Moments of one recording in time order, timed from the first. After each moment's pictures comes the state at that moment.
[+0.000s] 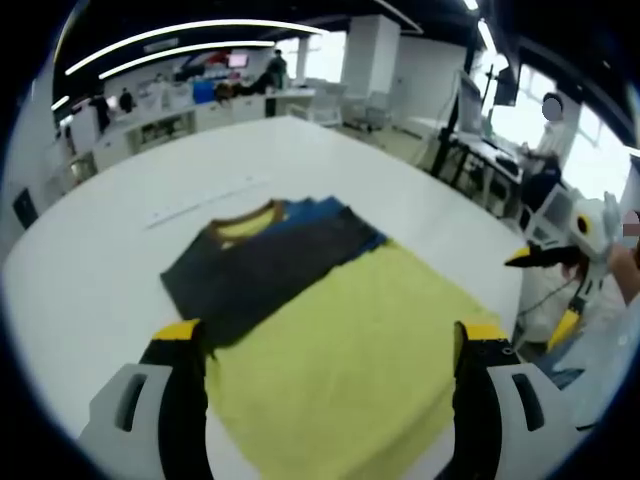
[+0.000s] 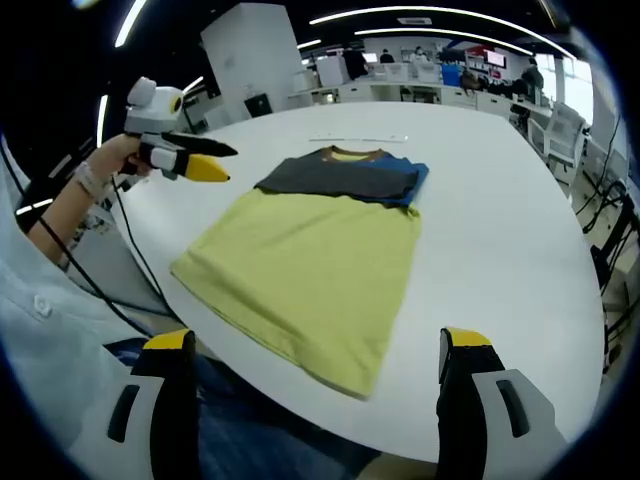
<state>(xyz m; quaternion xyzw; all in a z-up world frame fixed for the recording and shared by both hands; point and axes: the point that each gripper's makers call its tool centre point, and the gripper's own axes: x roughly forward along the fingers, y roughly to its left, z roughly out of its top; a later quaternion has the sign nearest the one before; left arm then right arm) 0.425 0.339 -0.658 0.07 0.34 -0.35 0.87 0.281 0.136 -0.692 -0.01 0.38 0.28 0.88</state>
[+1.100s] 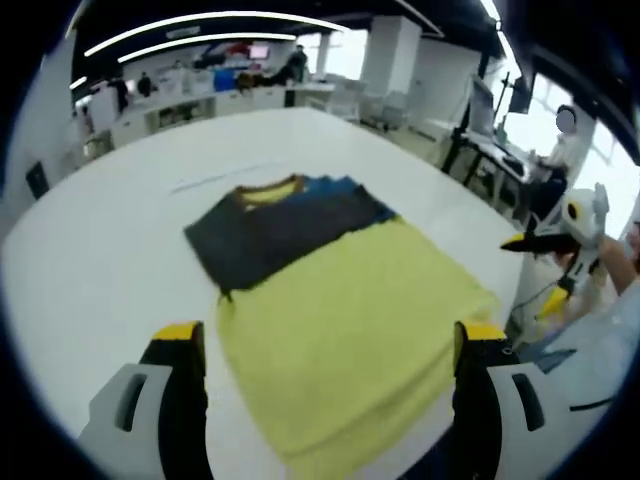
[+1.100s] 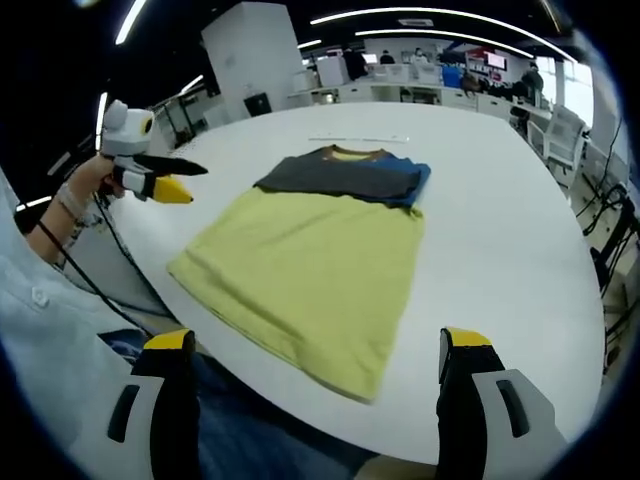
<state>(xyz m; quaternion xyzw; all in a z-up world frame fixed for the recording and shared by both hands) 0.387 0.382 -0.672 0.05 0.36 -0.32 0.88 0.281 0.142 -0.698 -0.01 0.38 0.28 0.88</state>
